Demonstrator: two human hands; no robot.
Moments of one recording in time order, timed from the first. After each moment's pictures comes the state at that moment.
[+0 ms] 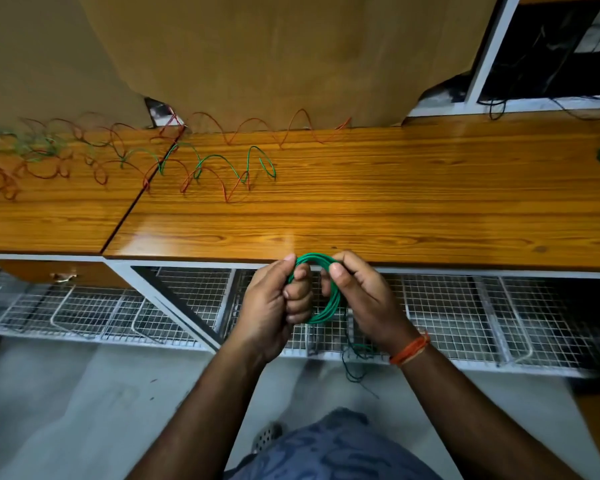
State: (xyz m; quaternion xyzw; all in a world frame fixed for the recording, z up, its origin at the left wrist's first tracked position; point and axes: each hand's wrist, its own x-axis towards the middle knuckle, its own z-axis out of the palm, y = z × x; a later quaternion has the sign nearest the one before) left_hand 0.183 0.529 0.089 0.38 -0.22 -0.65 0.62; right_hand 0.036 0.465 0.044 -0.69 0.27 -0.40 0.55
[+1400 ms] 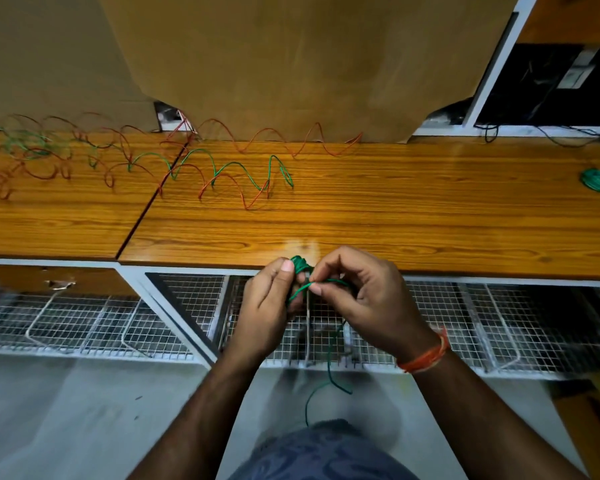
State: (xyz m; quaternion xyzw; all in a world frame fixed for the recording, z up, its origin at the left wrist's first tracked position) left_hand 0.266 0.552 0.075 0.51 -0.47 -0.42 0.59; right_hand 0.100 0.505 0.117 -0.80 0.27 -0.41 0.35
